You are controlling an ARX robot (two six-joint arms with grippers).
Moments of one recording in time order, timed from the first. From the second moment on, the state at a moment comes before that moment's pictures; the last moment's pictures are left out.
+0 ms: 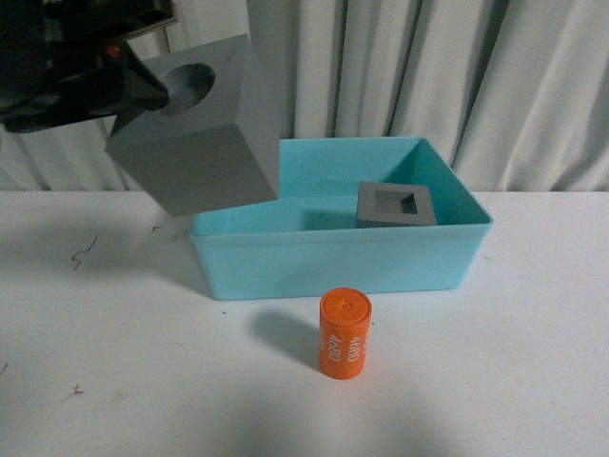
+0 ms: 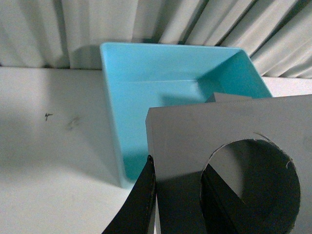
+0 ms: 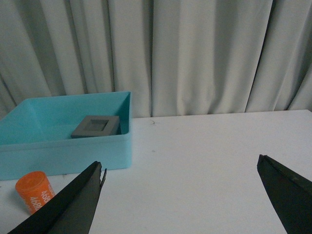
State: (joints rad) left arm -0.23 1.51 0.93 0.13 0.09 -0.25; right arm 0.00 0.00 0.01 0.00 0.00 0.01
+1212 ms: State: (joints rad) left arm -0.25 1.95 1.17 0.17 0.02 -0.15; right arm 0.00 0.00 0.01 0.00 0.00 0.01
